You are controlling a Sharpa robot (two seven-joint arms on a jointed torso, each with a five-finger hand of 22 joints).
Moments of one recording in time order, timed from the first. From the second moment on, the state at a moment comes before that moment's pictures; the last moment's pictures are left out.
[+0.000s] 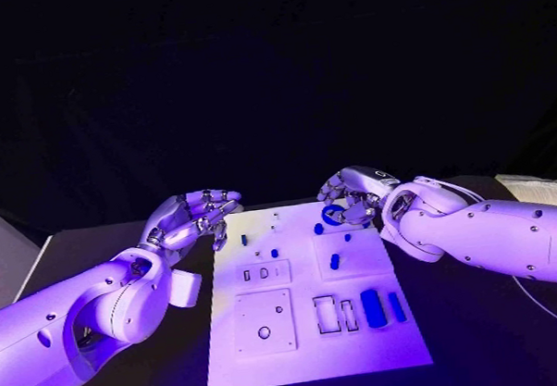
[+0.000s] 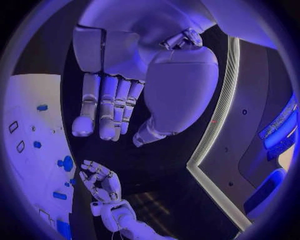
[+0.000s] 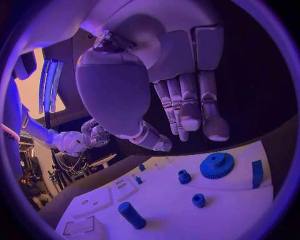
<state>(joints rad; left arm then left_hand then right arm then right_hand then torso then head) 1.07 -0.92 0.18 1.63 -0.25 -0.28 0.36 1.35 -0.19 0.52 0.14 0.05 0.81 0.20 0.33 0.30 1.01 0.13 0.34 0.22 1.08 0.06 1.09 0.72 0.13 1.09 0.15 1.20 0.87 1.34 -0.69 -0.15 1.28 -1.28 -0.47 0.01 1.24 -0.25 0.57 -0.02 0.39 0.93 0.14 0.15 0.32 1.12 0.09 0.07 0.07 1.36 0.01 1.07 0.87 0.12 1.20 0.11 1.07 0.86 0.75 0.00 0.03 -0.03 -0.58</state>
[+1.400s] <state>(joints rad) 1.07 -0.92 0.18 1.62 -0.27 -0.24 0.32 1.32 -0.20 0.52 0.14 0.05 0.80 0.20 0.33 0.31 1.01 0.13 0.33 0.21 1.07 0.06 1.07 0.70 0.13 1.07 0.16 1.19 0.85 1.34 -0.67 -0.16 1.32 -1.52 -0.41 -0.07 1.25 -0.26 0.53 -0.01 0.34 0.99 0.14 0.15 0.40 0.98 0.08 0.27 0.45 1.44 -0.01 1.02 0.83 0.01 1.47 0.09 1.57 1.31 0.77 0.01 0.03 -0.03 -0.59</state>
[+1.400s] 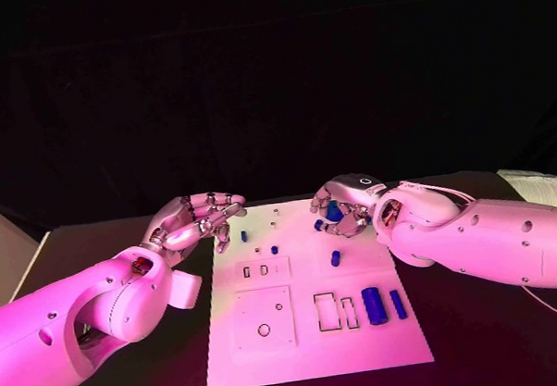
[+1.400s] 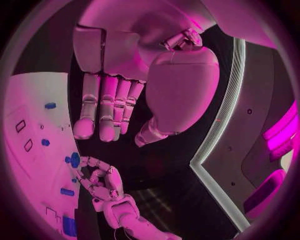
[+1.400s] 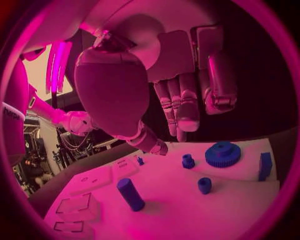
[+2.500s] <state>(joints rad) 1.07 -0.93 0.18 1.64 -0.28 -0.24 0.31 1.32 -0.20 0.52 0.14 0.05 0.80 0.21 0.33 0.31 1.01 0.13 0.33 0.21 1.07 0.06 1.06 0.70 0.13 1.08 0.16 1.19 0.84 1.32 -0.63 -0.16 1.27 -1.66 -0.39 -0.19 1.27 -0.26 0.60 -0.01 0.32 0.99 0.15 0.13 0.40 0.98 0.10 0.20 0.29 1.44 0.00 1.04 0.82 0.01 1.47 0.11 1.55 1.31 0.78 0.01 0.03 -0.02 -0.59</state>
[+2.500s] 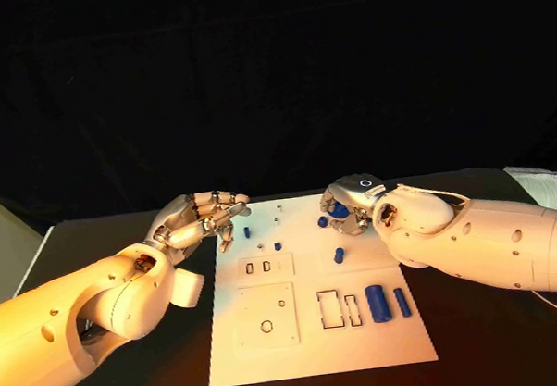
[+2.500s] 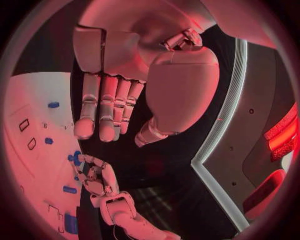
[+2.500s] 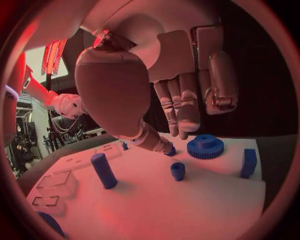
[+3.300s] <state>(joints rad) 1.07 -0.93 0.18 1.64 -0.28 -0.24 0.30 1.32 -0.20 0.52 0.14 0.05 0.80 0.21 0.33 0.31 1.01 0.13 0.33 0.21 1.07 0.06 1.06 0.70 0.13 1.08 0.16 1.18 0.84 1.32 -0.60 -0.16 1.24 -1.63 -0.38 -0.18 1.27 -0.26 0.61 -0.01 0.32 0.99 0.15 0.13 0.40 1.02 0.10 0.20 0.26 1.44 0.00 1.04 0.81 0.01 1.47 0.11 1.55 1.31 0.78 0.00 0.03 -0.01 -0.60</state>
